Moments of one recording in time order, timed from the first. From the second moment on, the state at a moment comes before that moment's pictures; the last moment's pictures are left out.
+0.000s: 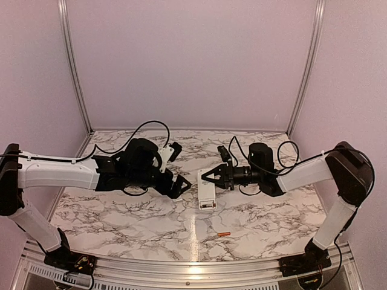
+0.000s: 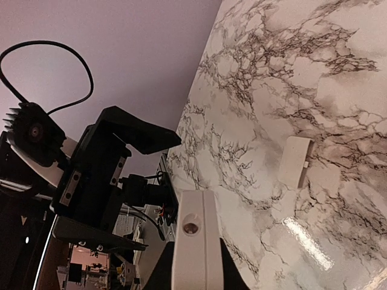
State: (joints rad) left arm -0.97 1.53 1.02 -0.10 -0.02 -0.19; right arm 0.62 1.69 0.74 0.68 -0.83 1.00
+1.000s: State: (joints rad) left arm -1.05 1.70 0.90 0.41 0.26 -0.80; right arm 0.61 1.69 0.74 0.70 -0.75 1.02
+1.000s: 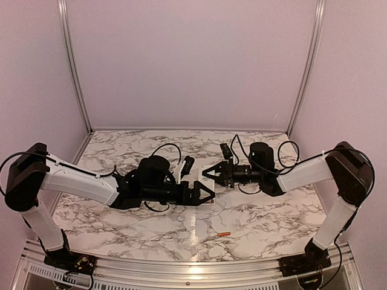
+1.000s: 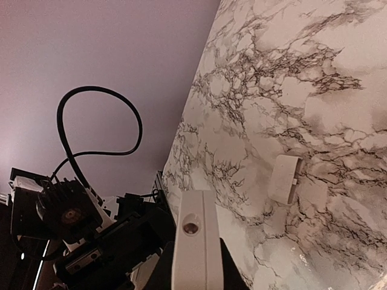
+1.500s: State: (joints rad) left arm -1.07 1.75 0.95 0.36 0.25 -0.79; right arm 0.61 1.69 0.74 0.70 -0.74 1.02
